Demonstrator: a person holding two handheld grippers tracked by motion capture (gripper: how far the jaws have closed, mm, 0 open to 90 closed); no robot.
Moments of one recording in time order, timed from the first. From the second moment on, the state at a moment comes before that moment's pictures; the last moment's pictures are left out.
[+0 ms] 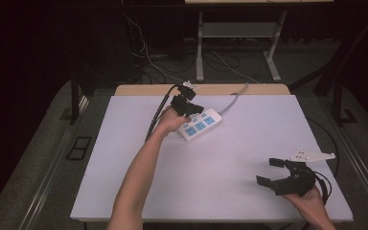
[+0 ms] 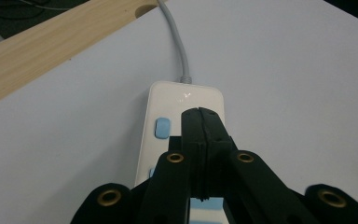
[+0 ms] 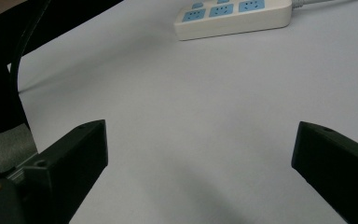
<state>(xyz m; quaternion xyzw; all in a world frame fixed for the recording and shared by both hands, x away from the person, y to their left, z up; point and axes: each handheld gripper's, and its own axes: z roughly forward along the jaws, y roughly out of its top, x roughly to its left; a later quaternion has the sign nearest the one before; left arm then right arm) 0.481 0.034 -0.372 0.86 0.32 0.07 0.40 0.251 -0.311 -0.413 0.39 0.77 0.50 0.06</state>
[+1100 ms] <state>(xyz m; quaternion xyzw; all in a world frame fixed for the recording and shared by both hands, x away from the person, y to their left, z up) 0.349 0.146 -0.361 0.81 0.34 0.07 0.48 0.251 -0.311 -0.413 0.39 0.77 0.50 0.06</state>
